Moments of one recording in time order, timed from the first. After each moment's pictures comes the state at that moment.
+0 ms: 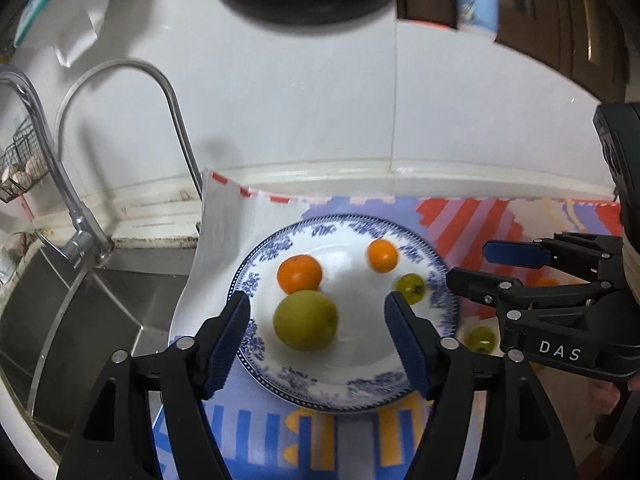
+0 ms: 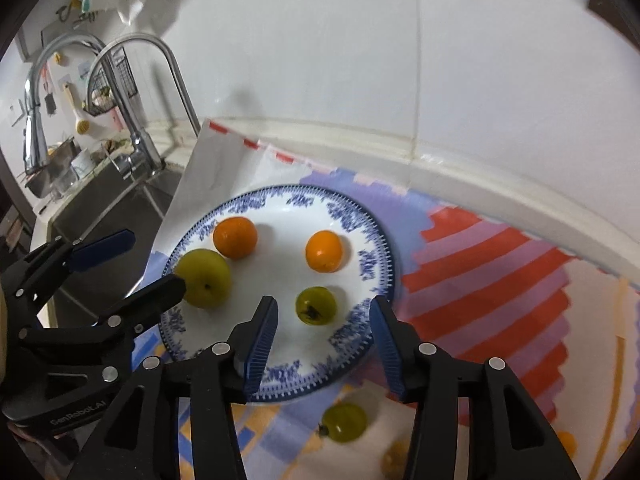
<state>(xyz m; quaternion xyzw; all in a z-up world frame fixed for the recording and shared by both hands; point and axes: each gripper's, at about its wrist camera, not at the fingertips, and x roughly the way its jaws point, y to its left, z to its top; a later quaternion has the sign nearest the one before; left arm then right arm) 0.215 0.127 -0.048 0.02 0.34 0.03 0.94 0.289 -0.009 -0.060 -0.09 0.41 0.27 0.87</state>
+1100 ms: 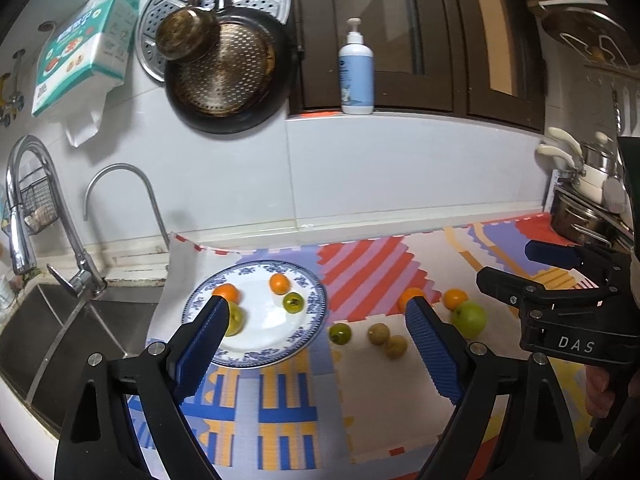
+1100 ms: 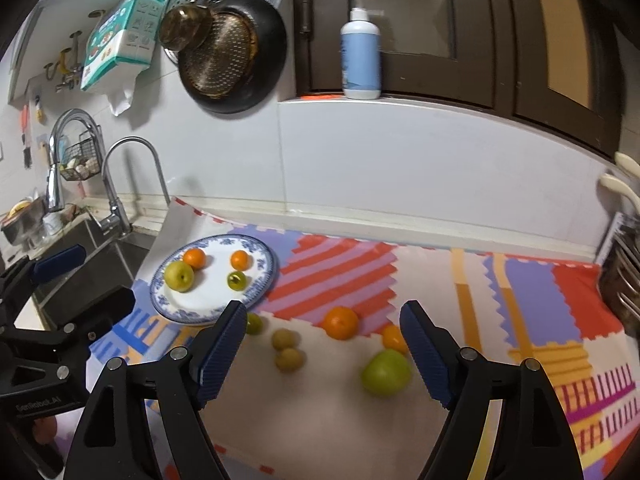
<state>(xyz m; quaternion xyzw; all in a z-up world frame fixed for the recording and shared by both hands) 0.094 0.022 0.008 0.04 0.24 -0.03 0.97 0.141 -0.147 0.018 -0.05 0.29 0.13 0.95</state>
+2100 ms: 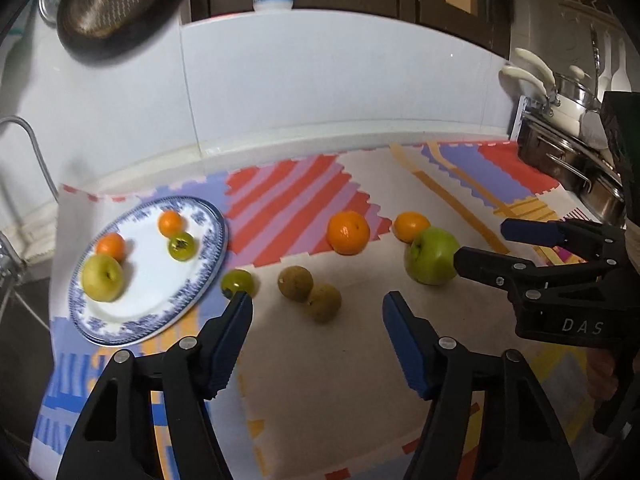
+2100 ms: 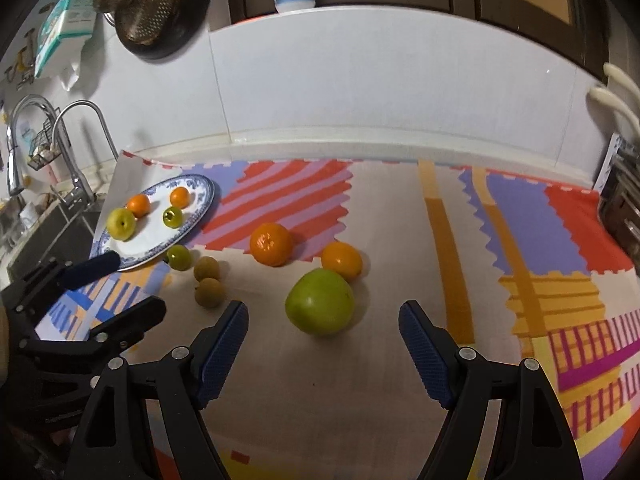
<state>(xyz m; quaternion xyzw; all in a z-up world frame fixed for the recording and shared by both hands) 0.159 -0.038 -0.080 0.05 0.34 -0.13 0.93 0.179 -0.203 -0.057 -0.02 0.38 0.11 0.92</state>
